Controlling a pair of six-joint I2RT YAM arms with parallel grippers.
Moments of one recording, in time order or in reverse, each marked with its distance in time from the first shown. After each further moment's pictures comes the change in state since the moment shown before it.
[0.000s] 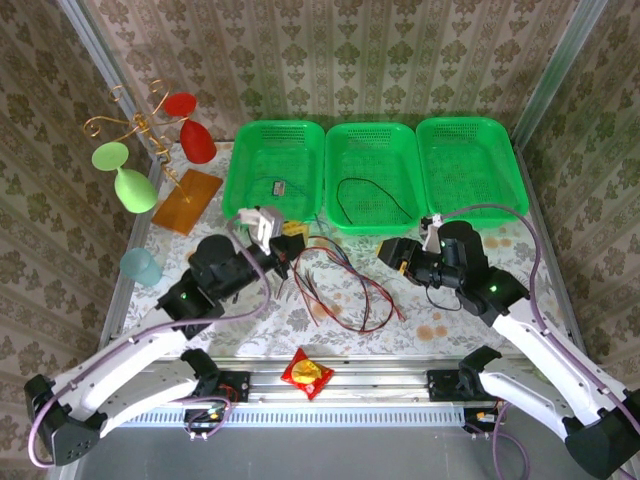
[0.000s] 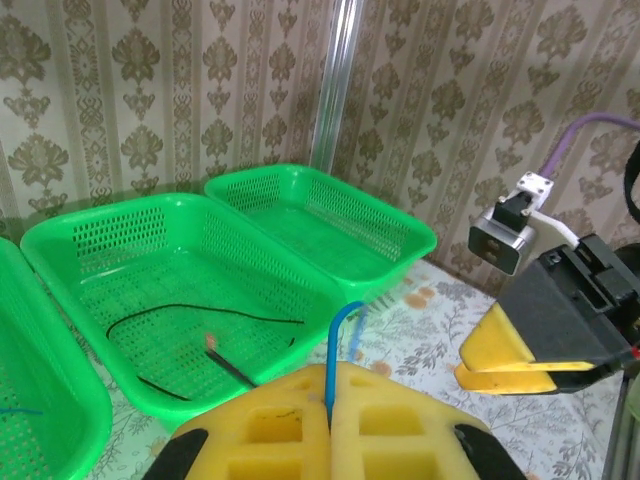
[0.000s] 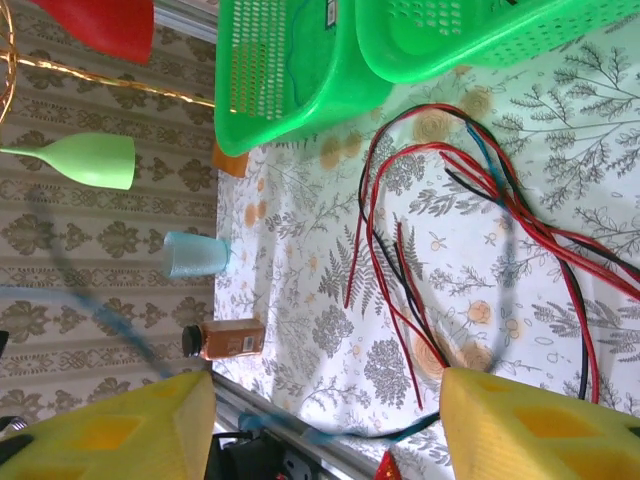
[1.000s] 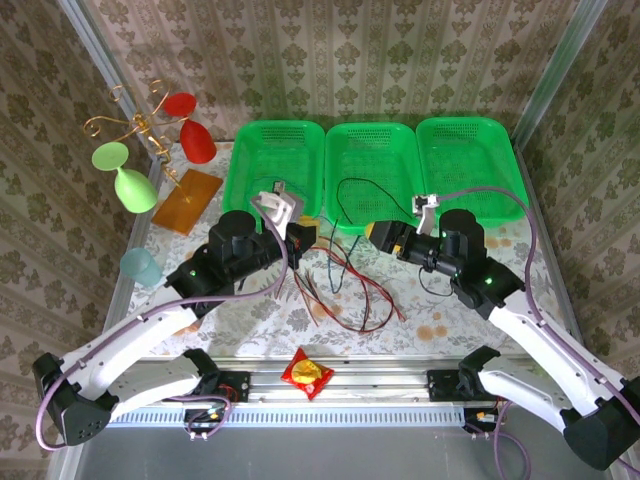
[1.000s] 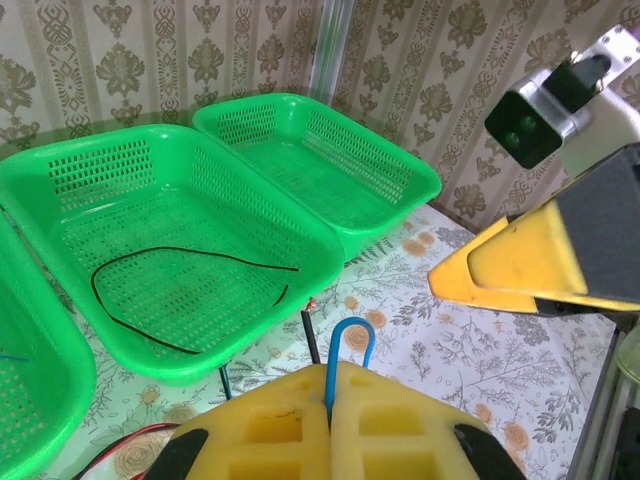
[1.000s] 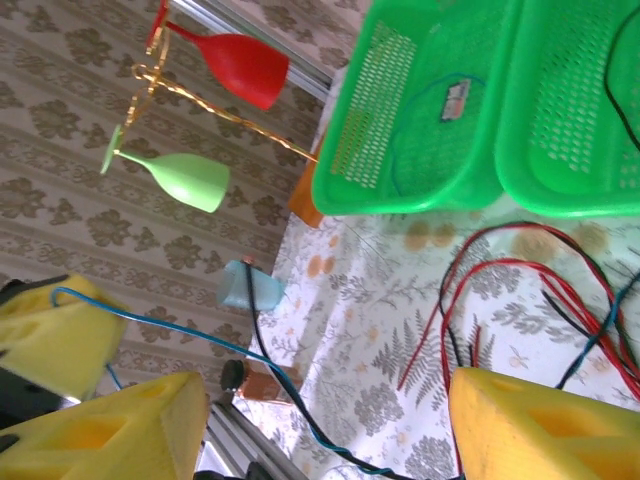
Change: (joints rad) left arm -0.002 0.136 0.169 -0.192 0.027 -0.020; right arm 0.019 0.064 0.055 0.240 0.009 -0.115
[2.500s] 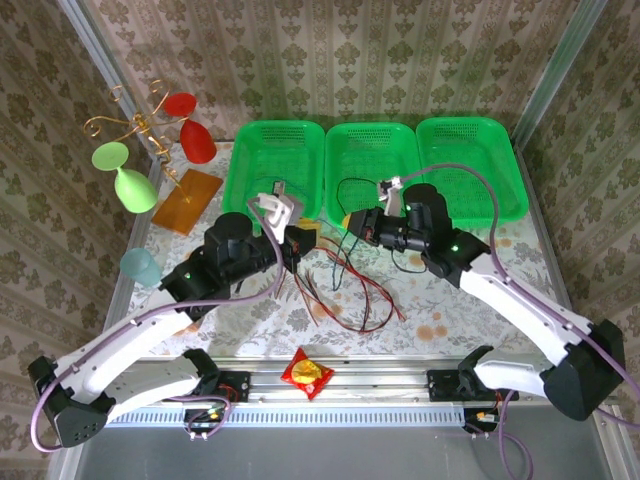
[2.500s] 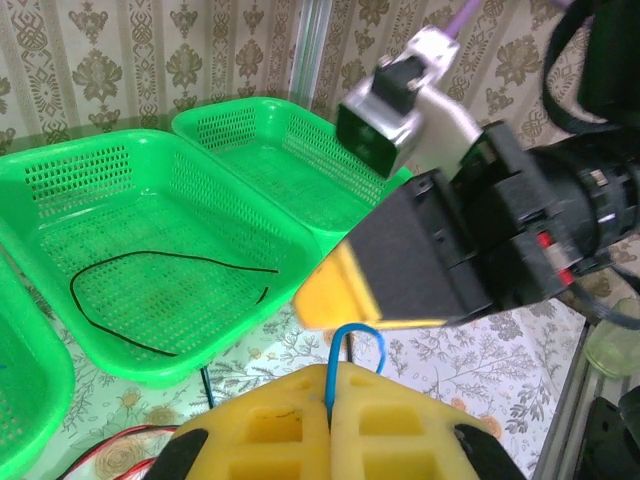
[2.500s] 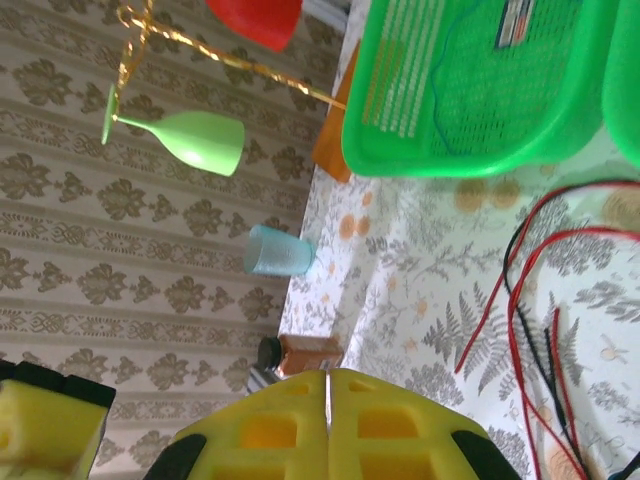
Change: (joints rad) left arm -0.024 -0.027 0.034 -0.052 0.010 -0.008; right arm 0.071 0.257 0.191 -0.003 -0.048 0.073
